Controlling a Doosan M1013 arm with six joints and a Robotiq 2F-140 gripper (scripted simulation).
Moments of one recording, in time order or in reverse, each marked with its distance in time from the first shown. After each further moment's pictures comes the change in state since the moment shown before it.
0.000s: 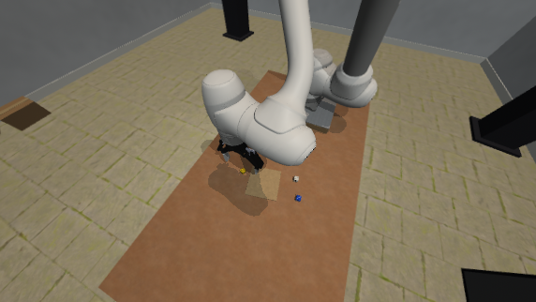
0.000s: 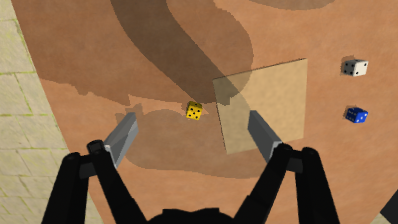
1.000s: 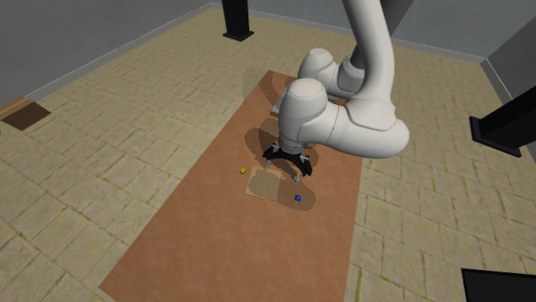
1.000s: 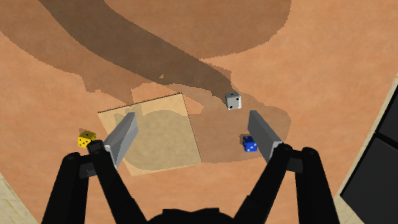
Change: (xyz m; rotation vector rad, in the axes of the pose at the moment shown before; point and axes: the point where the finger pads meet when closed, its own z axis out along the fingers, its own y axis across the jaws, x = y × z) arm 0.050 0.181 0.000 -0.002 0.000 -0.001
